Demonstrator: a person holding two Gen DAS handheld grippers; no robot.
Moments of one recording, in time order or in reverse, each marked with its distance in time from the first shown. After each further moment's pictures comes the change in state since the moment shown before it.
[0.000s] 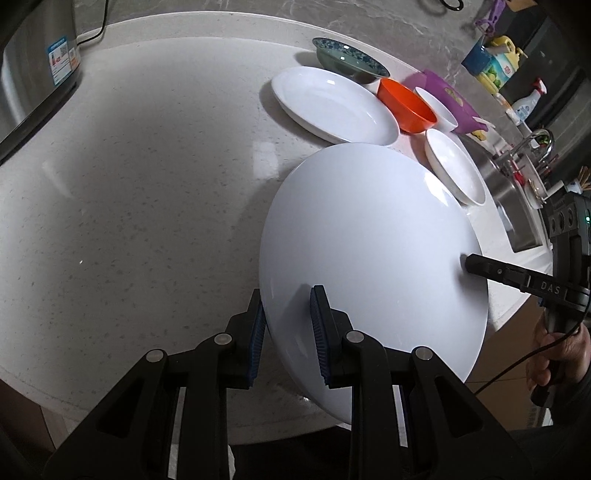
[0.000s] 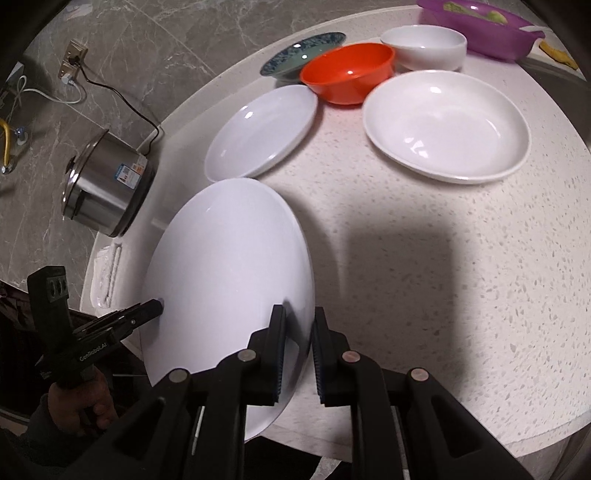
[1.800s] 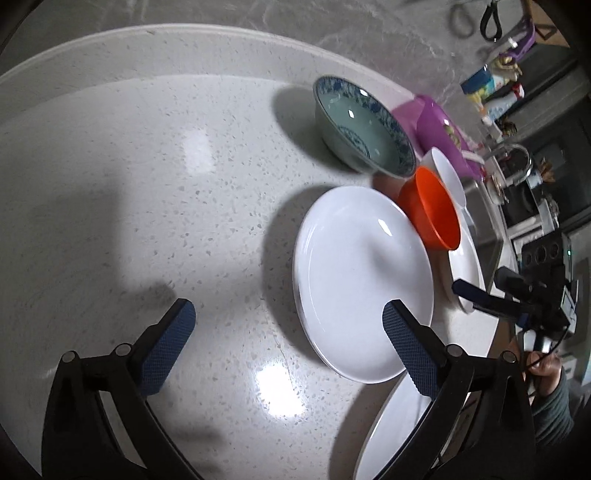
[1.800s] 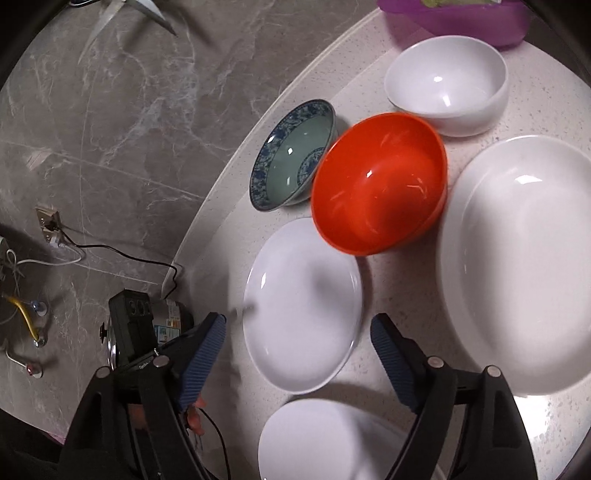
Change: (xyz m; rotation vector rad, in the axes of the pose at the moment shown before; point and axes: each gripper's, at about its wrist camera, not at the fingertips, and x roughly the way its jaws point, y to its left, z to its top) left arm 0.124 0.073 0.296 0.149 0.181 -0.274; right arm 0.036 -0.007 0.139 0.388 -0.203 0.229
